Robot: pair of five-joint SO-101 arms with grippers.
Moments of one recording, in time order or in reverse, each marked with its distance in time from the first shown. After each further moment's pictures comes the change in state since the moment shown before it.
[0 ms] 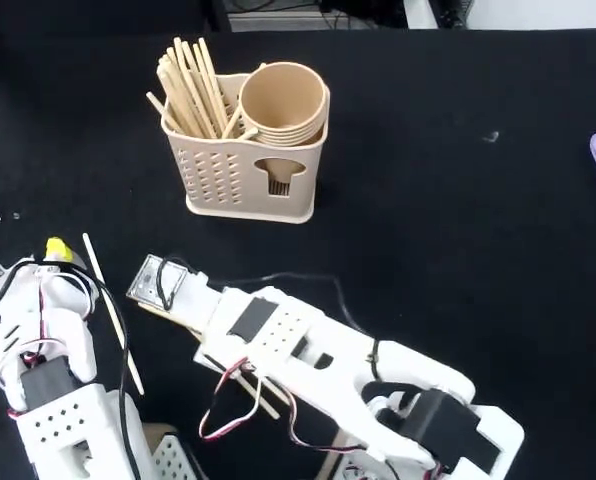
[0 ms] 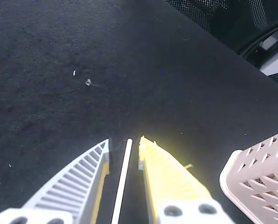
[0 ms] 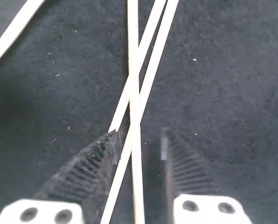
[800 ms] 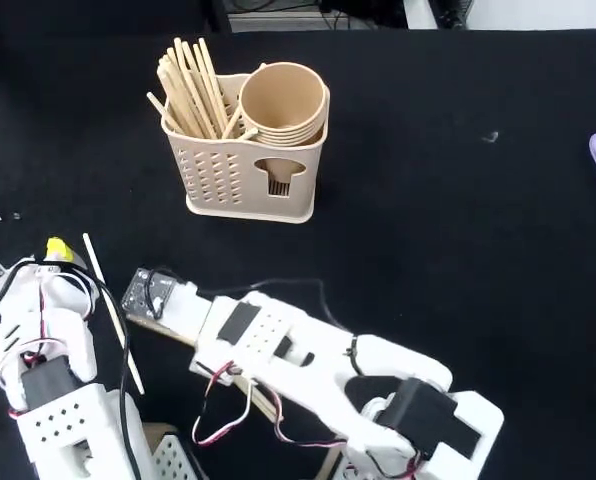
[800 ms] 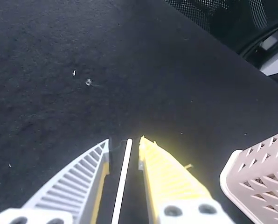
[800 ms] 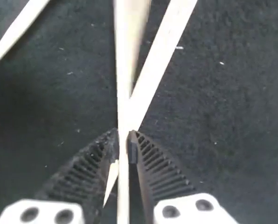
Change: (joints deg) left arm 0.0 0.0 0.0 0.0 0.0; right arm -1.4 6.8 -2.0 -0.8 0.6
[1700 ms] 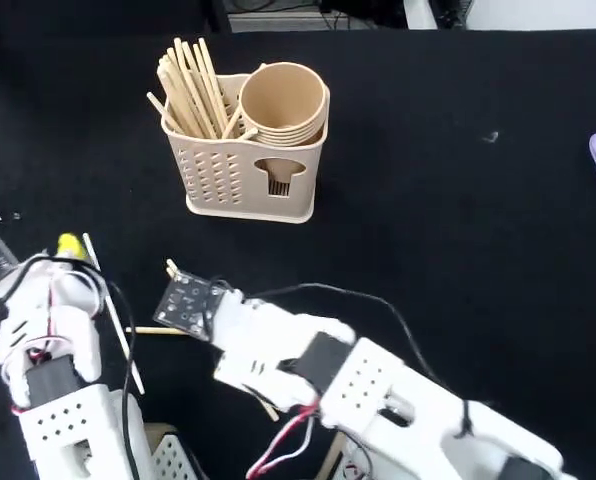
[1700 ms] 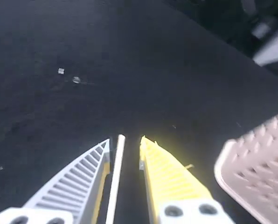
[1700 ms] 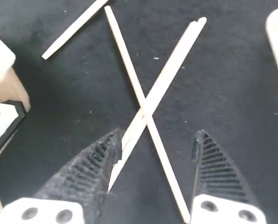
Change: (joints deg) left arm 2.5 0.0 0.0 0.0 -1.0; right arm -0.7 -37.2 13.5 7.6 0.1
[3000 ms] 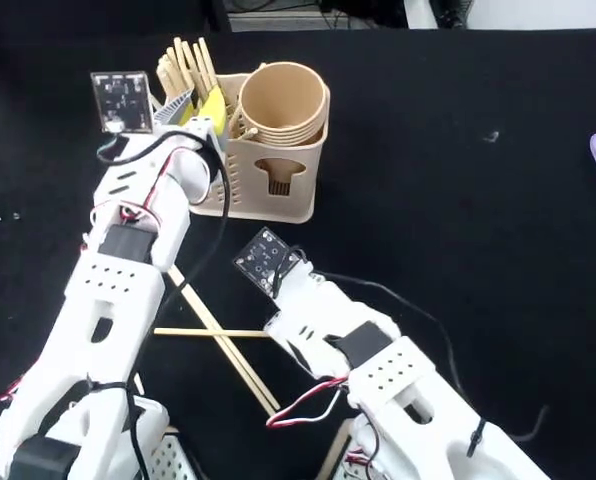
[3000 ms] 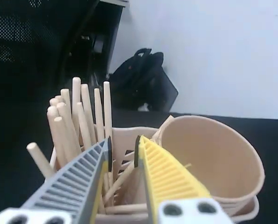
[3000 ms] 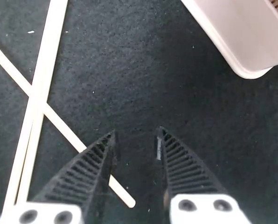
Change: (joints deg) left arm 35.9 51.0 -38.6 -32.1 -5.5; right arm 22.4 -7.4 17.1 -14.2 3.6
